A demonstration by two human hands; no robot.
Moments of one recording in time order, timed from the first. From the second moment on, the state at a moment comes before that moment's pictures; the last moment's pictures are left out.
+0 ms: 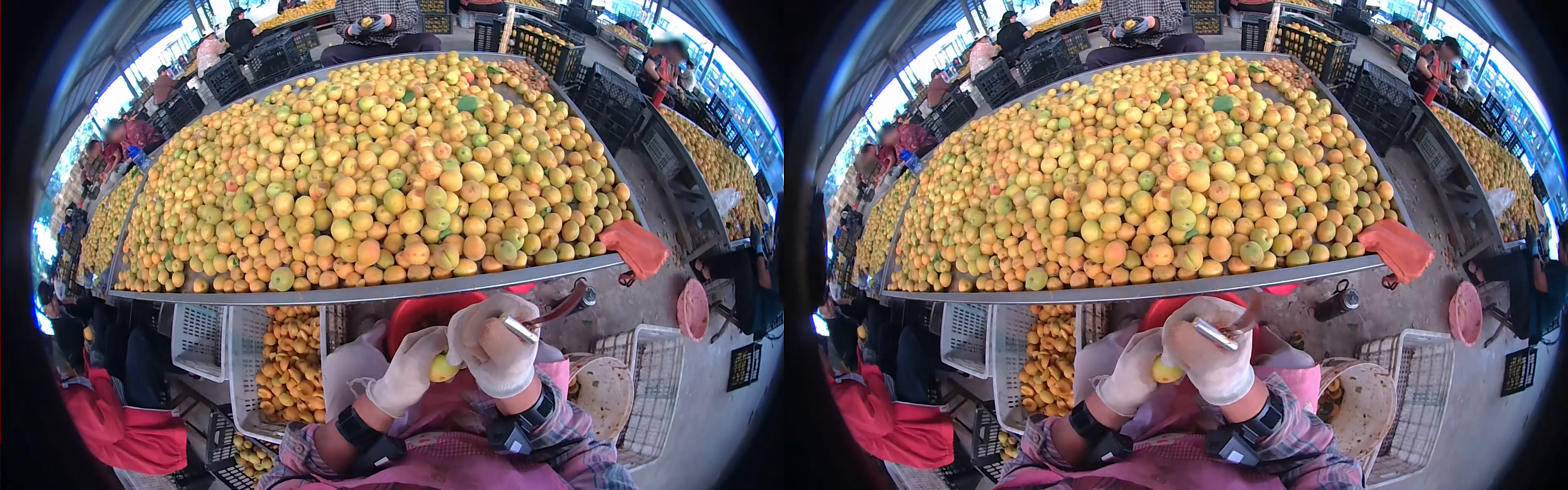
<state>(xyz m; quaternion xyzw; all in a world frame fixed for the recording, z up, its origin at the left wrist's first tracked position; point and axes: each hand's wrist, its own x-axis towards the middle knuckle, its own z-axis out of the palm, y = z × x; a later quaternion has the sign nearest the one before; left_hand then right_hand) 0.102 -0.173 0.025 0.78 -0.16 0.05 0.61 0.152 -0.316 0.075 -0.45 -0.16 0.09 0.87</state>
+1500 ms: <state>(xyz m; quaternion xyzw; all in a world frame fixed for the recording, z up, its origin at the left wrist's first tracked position) 0.078 -0.131 -0.011 0.85 -0.15 0.01 0.50 0.148 -0.266 0.017 -0.64 -0.34 0.18 0.66</state>
